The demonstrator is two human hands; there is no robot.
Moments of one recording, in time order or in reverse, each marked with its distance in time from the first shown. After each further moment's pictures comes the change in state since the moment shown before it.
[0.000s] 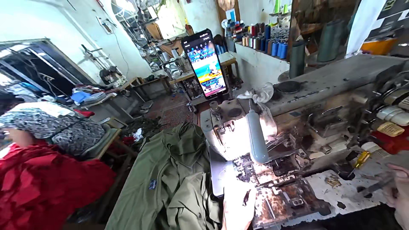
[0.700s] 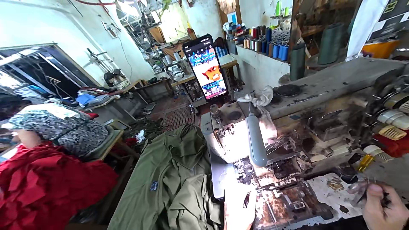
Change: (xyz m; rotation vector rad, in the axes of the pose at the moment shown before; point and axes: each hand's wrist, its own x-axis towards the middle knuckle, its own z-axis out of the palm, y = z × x) left_hand 0.000 0.003 0.001 0.006 0.031 -0.015; right_hand -0.036 0.017 0.039 -0.078 -0.032 -0.326
